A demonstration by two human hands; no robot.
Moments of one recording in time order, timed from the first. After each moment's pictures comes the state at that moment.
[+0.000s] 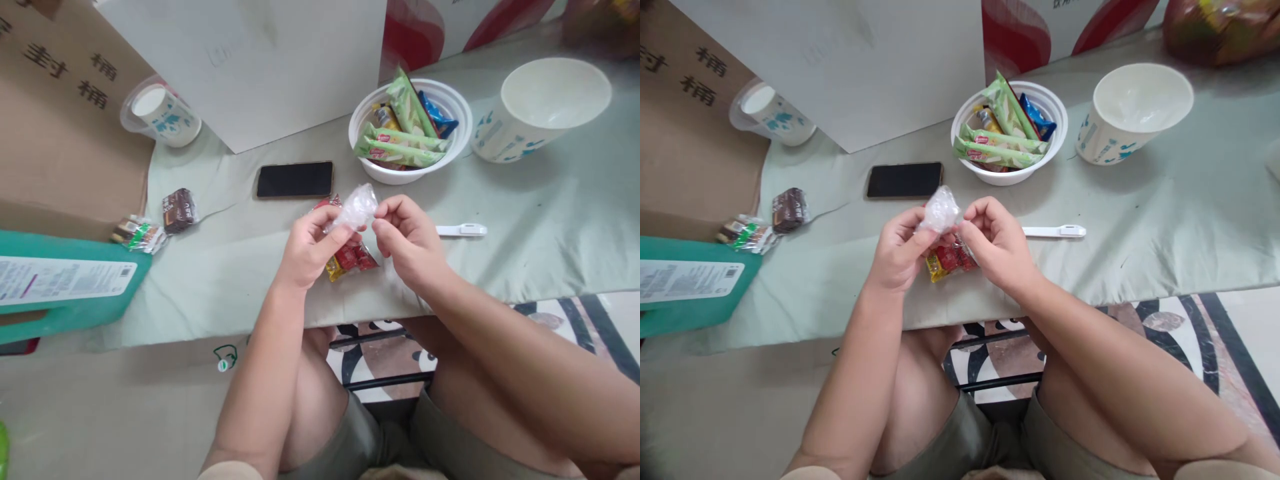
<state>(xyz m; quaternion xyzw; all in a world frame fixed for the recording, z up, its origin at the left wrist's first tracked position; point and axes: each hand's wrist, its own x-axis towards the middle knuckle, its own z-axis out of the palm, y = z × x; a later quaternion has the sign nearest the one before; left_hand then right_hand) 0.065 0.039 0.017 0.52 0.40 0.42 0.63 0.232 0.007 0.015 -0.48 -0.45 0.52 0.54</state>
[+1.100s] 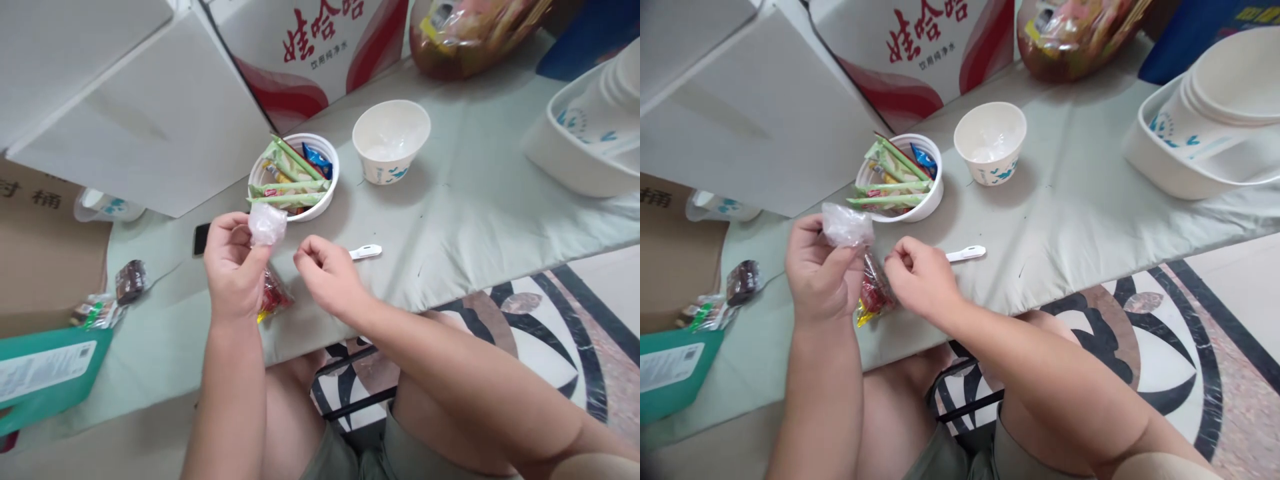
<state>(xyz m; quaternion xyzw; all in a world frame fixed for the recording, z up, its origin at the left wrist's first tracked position) 0.156 0.070 0.045 0.57 0.42 0.56 0.43 0.286 0.011 0.030 -0.53 -0.40 0.55 0.50</state>
